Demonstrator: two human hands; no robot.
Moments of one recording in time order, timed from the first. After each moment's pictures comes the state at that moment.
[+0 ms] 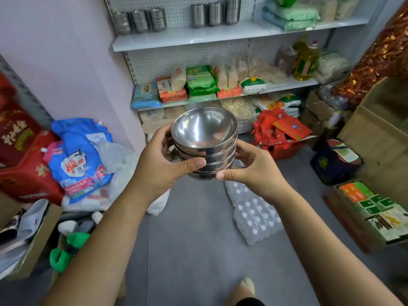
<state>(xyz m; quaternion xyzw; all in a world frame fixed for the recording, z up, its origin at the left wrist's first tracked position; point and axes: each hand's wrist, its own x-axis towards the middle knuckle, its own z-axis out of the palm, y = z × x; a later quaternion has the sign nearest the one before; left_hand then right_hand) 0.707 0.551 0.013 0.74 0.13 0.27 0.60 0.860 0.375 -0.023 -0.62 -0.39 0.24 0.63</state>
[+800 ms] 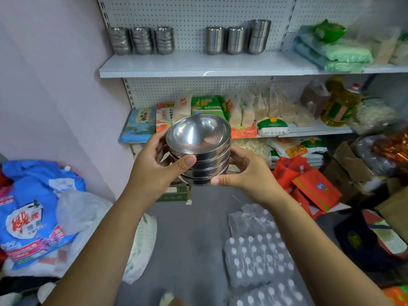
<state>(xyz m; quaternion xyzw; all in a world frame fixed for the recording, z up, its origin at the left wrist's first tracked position) 1.065 0.817 0.008 0.71 0.20 0.34 0.58 1.240 0.659 -0.014 -0.61 -0.43 0.28 0.60</state>
